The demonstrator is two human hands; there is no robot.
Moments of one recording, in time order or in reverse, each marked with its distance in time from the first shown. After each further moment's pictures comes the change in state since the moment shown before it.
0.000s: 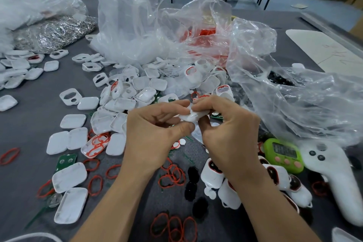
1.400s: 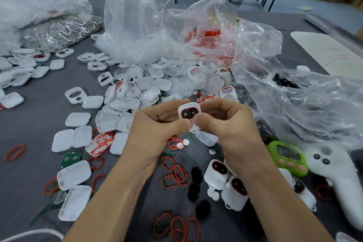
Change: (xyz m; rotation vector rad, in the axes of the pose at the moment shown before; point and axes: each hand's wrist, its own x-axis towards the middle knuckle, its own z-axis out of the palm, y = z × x) left_hand 0.006 0.001 -0.009 -0.211 -0.054 -0.270; right_hand 0.010 0.005 -0.002 0.768 -0.274 0.592
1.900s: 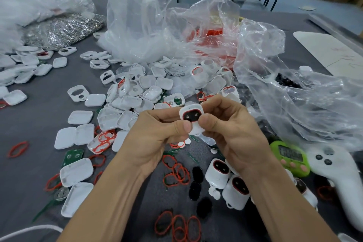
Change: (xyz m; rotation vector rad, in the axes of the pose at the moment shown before) left_hand -0.002 0.004 -0.006 -0.048 -0.086 -0.209; right_hand 0.000 -0.005 0.000 0.214 -0.182 0.080
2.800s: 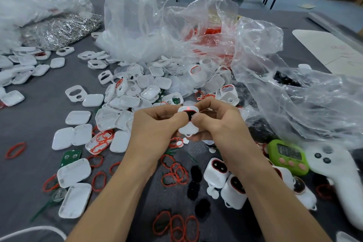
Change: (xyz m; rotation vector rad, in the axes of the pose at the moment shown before) left_hand 0.005 -0.010 0.010 0.212 0.255 0.146; right_hand 0.001 0.006 0.006 -0.327 0.168 0.072
